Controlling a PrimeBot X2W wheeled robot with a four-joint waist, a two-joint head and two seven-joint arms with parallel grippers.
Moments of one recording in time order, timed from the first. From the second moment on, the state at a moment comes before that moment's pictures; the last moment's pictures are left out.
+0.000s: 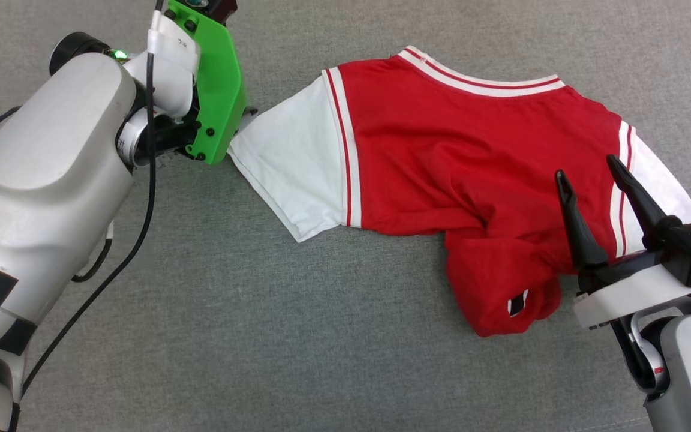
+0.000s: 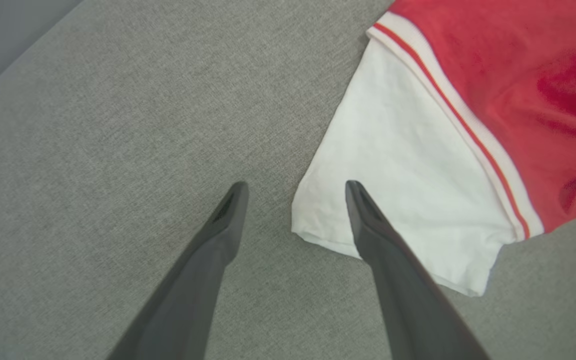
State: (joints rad) left arm -1.18 0.49 -0.89 0.50 -0.89 -0.13 0.81; right arm -0.23 -0.25 0.13 0.02 0.21 0.13 -0.20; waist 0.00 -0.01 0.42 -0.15
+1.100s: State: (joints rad) left arm -1.25 0.71 -1.26 0.53 -1.07 -0.13 0.69; right arm -0.26 -0.24 0.14 0.10 0.21 0.13 -0.23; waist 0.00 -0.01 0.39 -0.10
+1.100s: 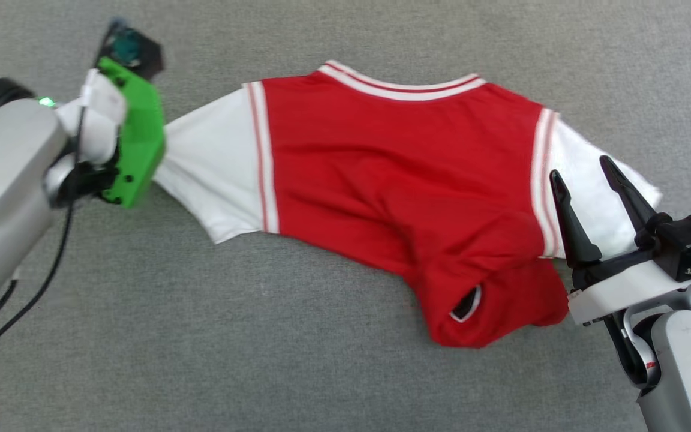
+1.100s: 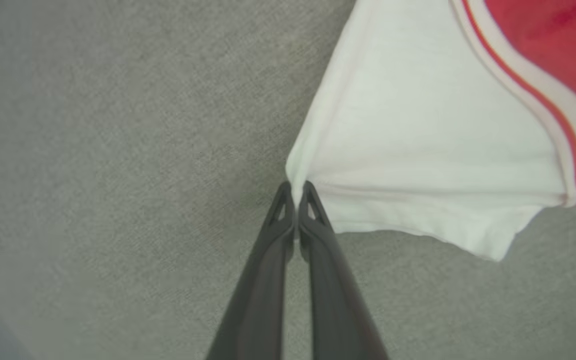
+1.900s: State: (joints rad) left arm -1.05 0.67 -1.18 0.69 -1.02 -0.02 0.00; right arm -0.24 -0.35 0.02 0.08 0.23 0.13 -0.18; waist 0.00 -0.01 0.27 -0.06
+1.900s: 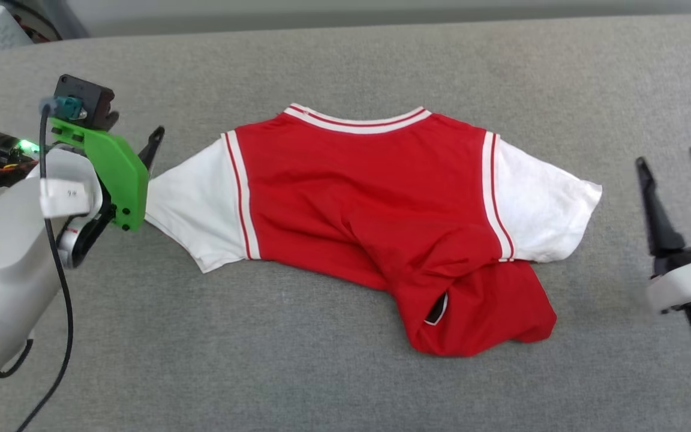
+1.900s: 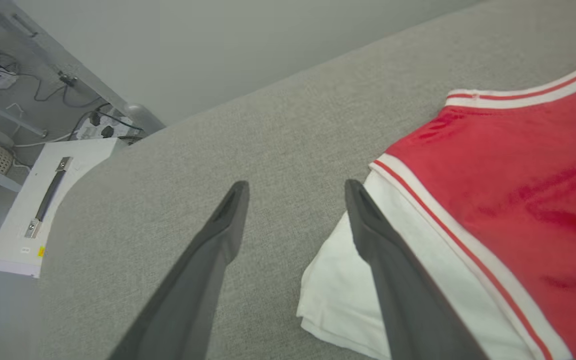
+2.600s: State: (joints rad) left arm -0.65 0.69 -0.83 0.18 -0.80 0.37 -0.26; right arm -0.50 -0.76 0.23 0.10 0.65 0.13 0.61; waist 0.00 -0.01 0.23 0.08
